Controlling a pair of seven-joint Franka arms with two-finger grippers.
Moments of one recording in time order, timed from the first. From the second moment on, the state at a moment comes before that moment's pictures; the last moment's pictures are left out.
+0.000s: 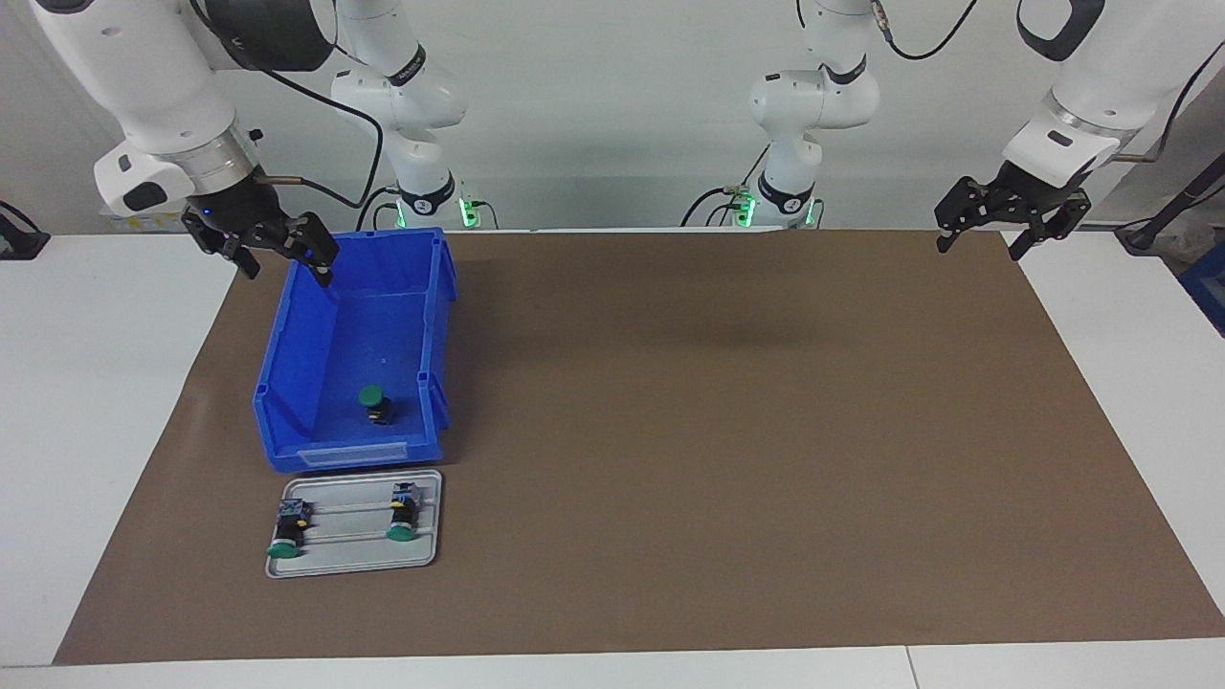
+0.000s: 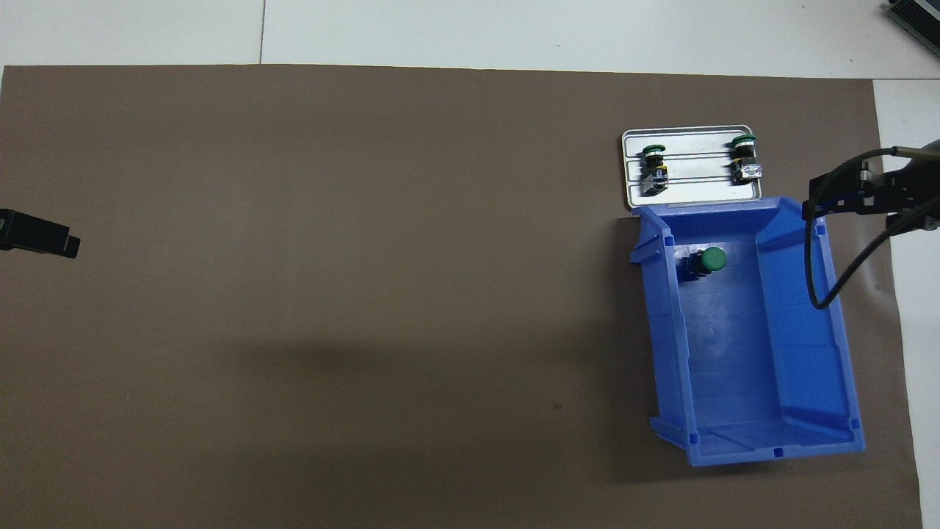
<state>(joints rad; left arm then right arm) -0.07 0.00 0.09 -1.54 -0.02 1.51 0.22 -0.05 0.09 0.04 -1.45 0.01 1.51 0.18</state>
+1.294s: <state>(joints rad) -0.07 0.00 0.09 -1.54 -0.02 1.51 0.22 -0.04 0.09 0.05 -1.45 0.01 1.51 0.07</state>
